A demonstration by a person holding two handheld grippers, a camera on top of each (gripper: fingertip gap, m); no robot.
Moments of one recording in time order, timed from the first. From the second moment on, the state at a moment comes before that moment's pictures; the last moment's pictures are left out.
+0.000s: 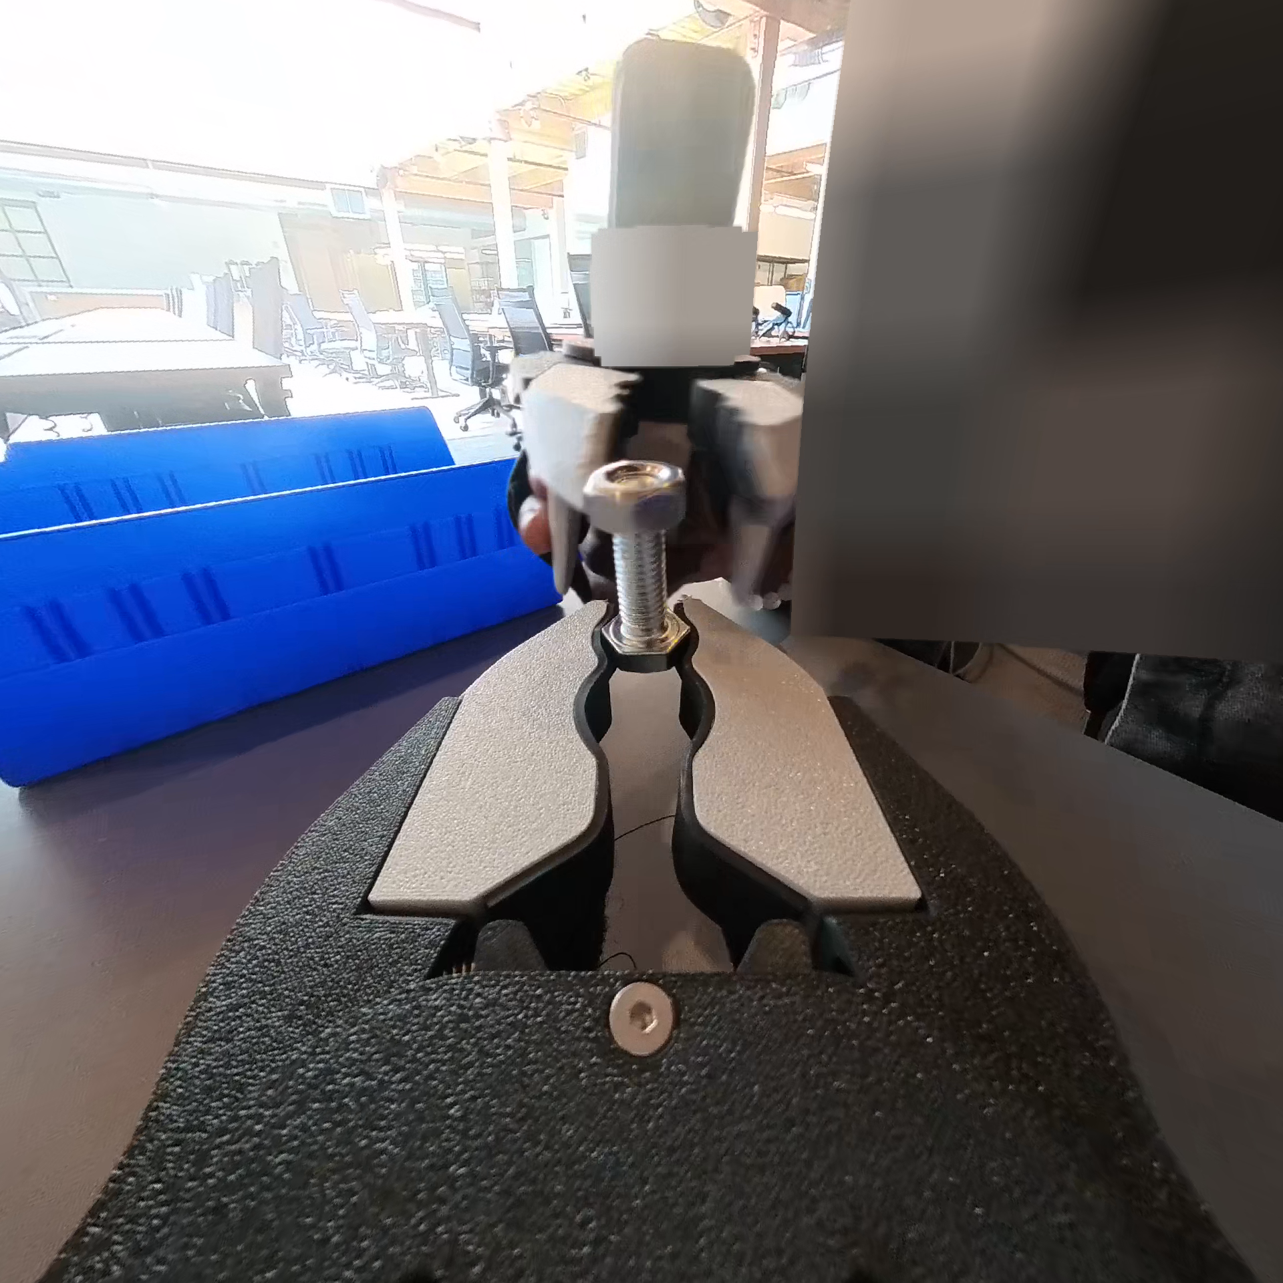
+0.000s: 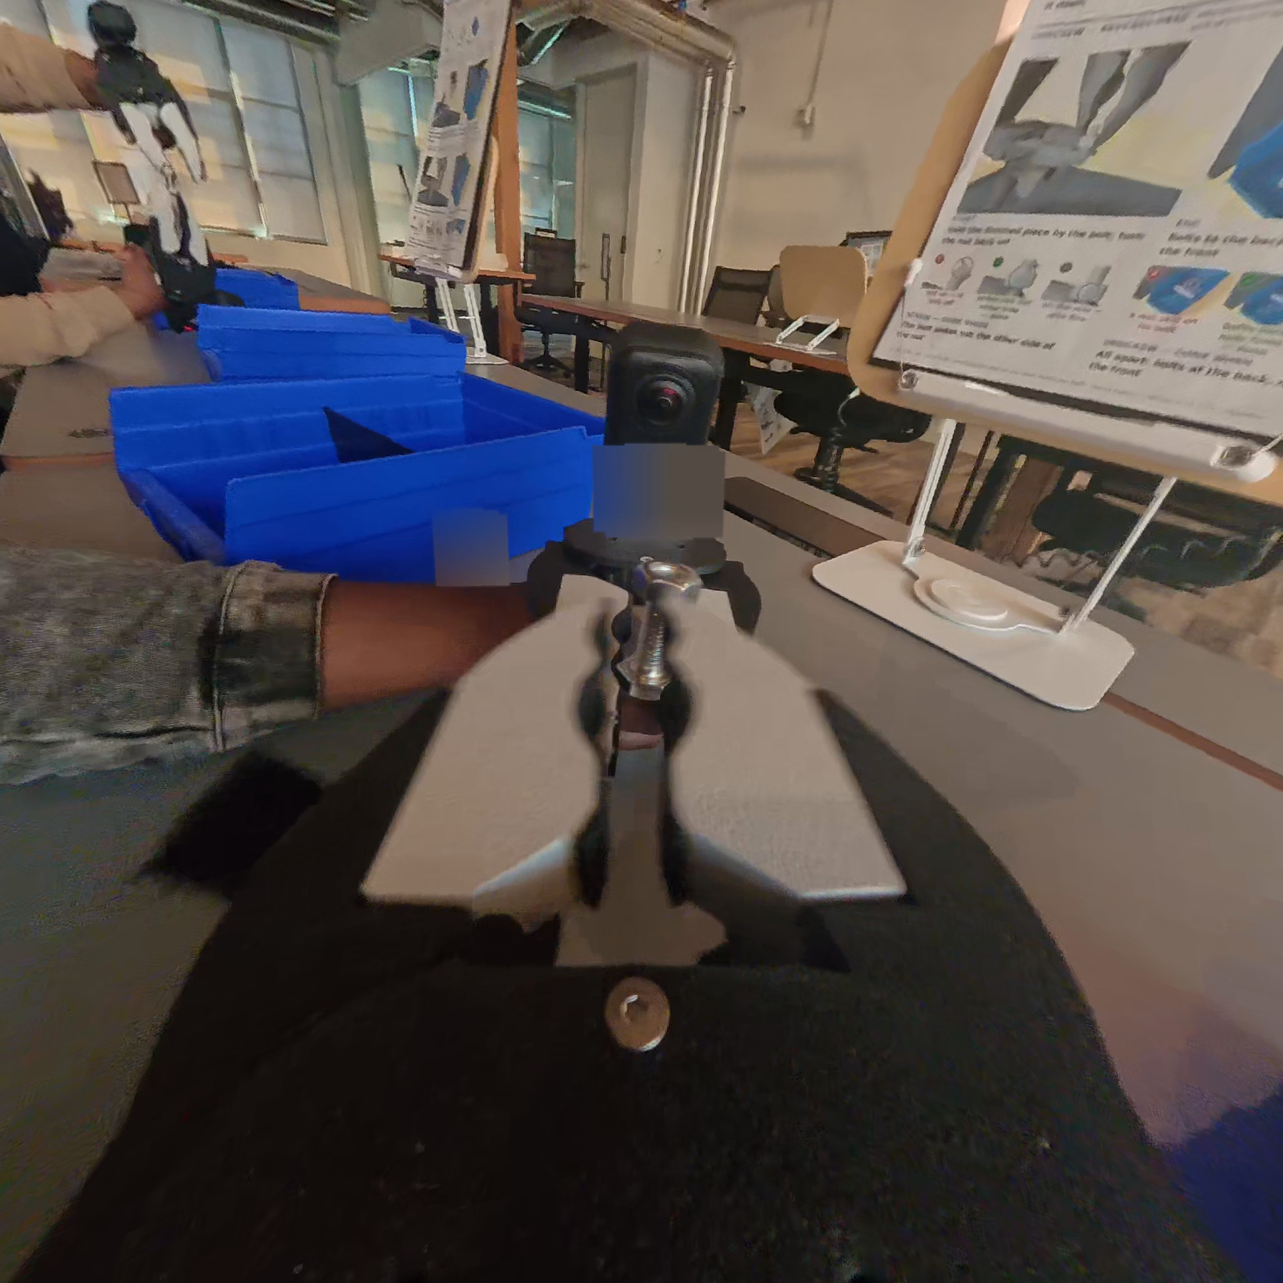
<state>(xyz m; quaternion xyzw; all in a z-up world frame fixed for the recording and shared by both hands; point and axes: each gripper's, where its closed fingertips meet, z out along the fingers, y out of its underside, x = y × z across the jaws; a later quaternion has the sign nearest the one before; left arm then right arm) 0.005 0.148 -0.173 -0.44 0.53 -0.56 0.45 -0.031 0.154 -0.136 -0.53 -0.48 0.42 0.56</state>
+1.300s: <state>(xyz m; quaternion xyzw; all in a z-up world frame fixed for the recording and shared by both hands) 0.005 0.148 -0.173 -0.45 0.53 -0.56 0.45 -0.025 0.157 -0.129 -0.52 -0.47 0.43 0.57</state>
